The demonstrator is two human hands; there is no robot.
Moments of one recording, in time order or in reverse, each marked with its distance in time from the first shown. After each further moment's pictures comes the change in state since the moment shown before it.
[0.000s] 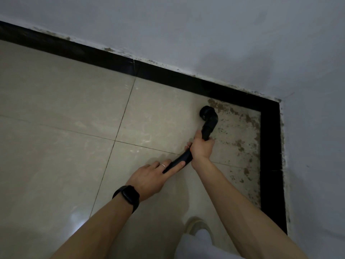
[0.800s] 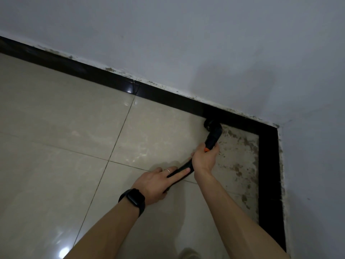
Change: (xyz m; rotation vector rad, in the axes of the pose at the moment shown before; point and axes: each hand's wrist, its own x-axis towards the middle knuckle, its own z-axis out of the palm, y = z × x) left_hand 0.056 -0.015 -0.027 -0.181 -0.030 -0.055; right_hand 0.045 -0.022 0.010 -0.263 0.049 -0.274
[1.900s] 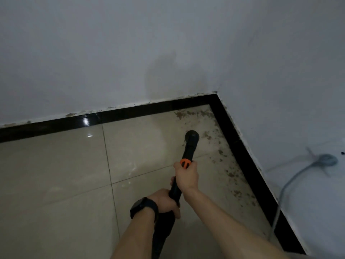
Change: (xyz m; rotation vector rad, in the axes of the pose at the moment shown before) left_hand -0.061 0.041 -0.052 -0.553 -0.804 -0.358; right_hand -0.183 -0.026 -0.052 0.114 0.034 0.298
